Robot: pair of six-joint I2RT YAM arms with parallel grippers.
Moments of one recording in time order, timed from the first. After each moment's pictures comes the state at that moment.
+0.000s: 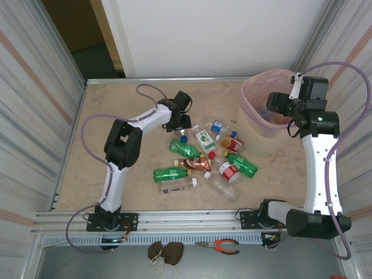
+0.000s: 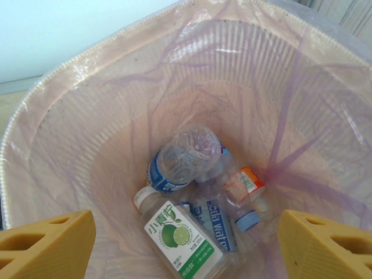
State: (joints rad) left arm -0.58 2.21 1.77 -0.77 -0.07 -0.69; right arm -0.08 1.18 1.52 -0.97 -0.01 0.12
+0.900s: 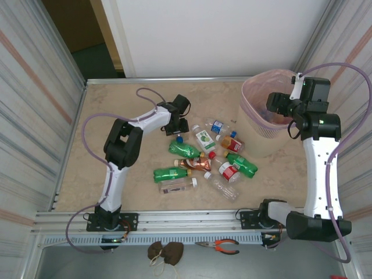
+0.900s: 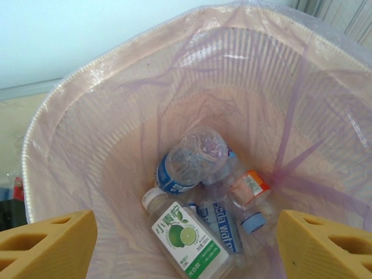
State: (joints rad) left arm -0.57 2.20 1.71 -0.75 -0.06 -0.68; right arm -0.08 1.15 1.52 -0.97 -0.04 0.12
